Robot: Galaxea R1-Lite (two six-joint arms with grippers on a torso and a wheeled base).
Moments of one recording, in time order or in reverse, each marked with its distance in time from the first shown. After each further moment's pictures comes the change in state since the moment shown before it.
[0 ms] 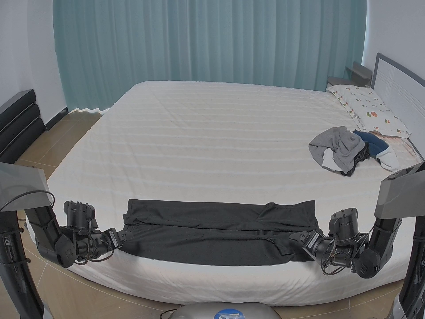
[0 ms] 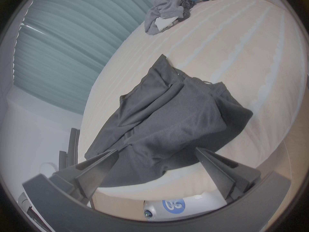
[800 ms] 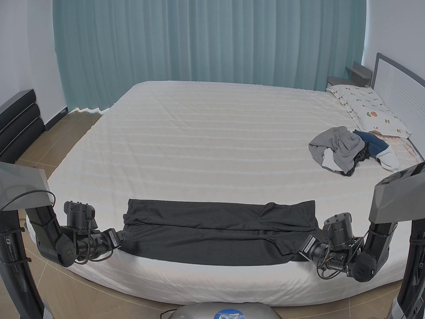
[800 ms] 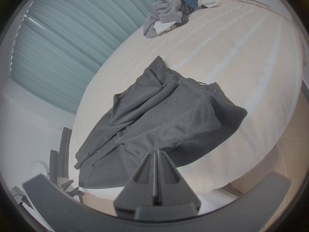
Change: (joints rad) left arm 0.008 0.015 -0.007 0.000 0.005 0.001; right arm 0.046 0.010 0.011 0.010 -0.084 -0.021
